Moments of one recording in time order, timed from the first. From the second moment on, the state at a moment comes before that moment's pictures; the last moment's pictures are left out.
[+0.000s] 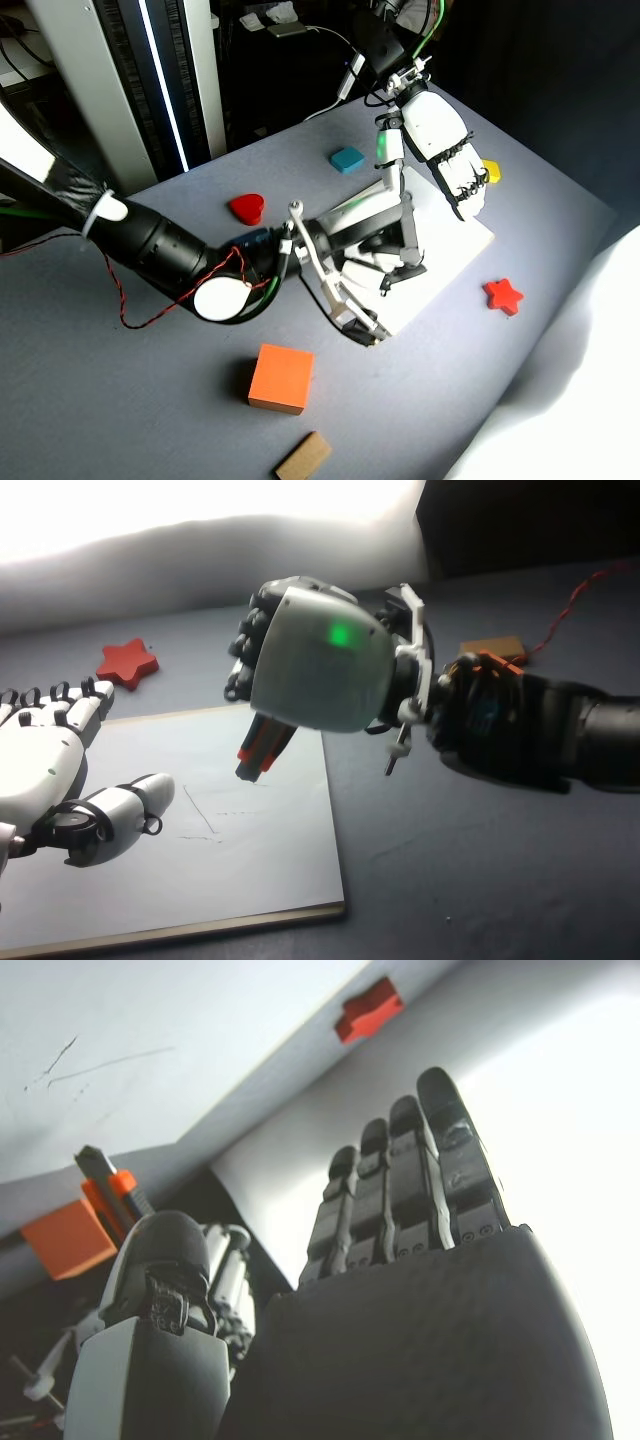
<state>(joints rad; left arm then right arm) 0.79 -0.89 0.64 -1.14 -1.17 1.71 -0.46 -1.65 1.67 -0.58 1.03 -1.58</state>
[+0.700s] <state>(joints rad) 0.79 -0.89 0.64 -1.14 -1.17 1.70 -0.34 -1.23 1.17 -0.44 0.27 -0.91</state>
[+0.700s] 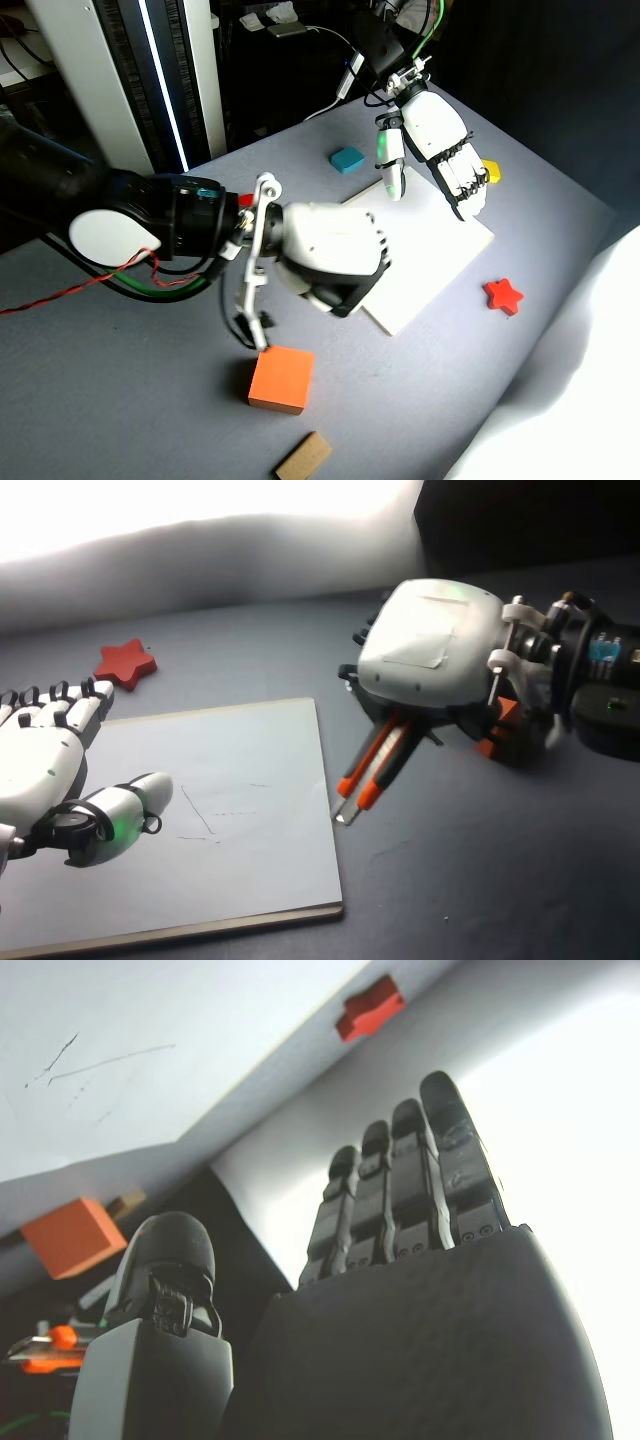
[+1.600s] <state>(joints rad) 0.79 -0.89 0.64 -1.14 -1.18 1.70 -0.41 -1.18 1.09 -0.41 -0.03 -0.89</state>
